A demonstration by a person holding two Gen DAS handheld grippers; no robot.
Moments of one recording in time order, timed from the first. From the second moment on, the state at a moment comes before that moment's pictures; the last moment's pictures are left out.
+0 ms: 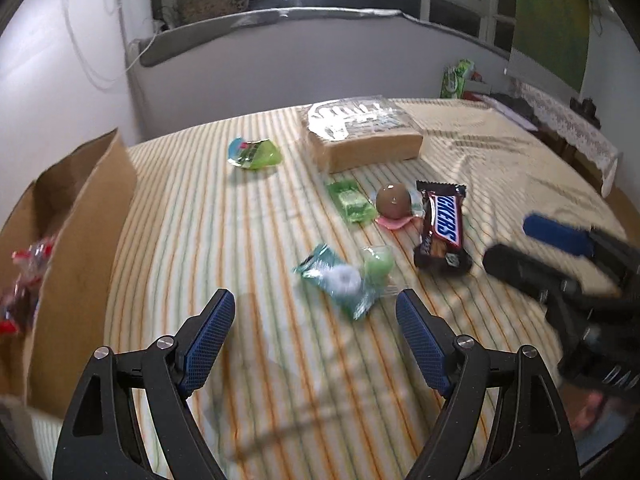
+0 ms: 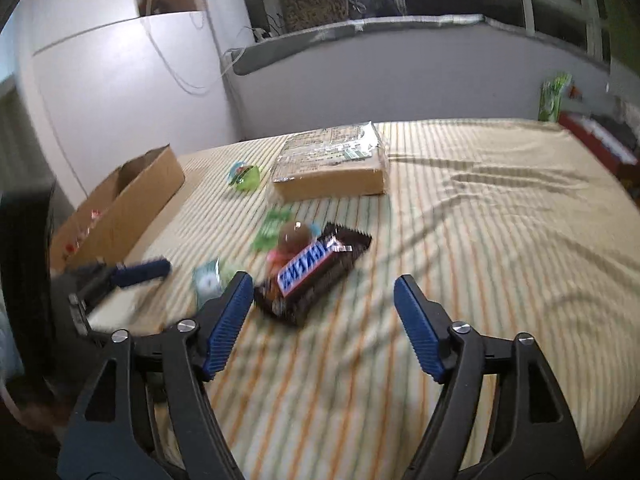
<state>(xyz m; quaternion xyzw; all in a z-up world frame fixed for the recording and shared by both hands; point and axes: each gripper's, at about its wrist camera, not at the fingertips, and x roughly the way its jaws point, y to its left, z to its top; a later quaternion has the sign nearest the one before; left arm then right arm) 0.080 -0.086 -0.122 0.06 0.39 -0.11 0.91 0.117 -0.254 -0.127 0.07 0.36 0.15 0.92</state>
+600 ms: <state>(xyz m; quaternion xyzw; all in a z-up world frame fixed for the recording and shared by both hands) 0.094 -0.080 -0.124 0.03 0.38 -0.16 0.91 0.123 -0.261 -0.145 0.06 0.37 0.15 0.92</state>
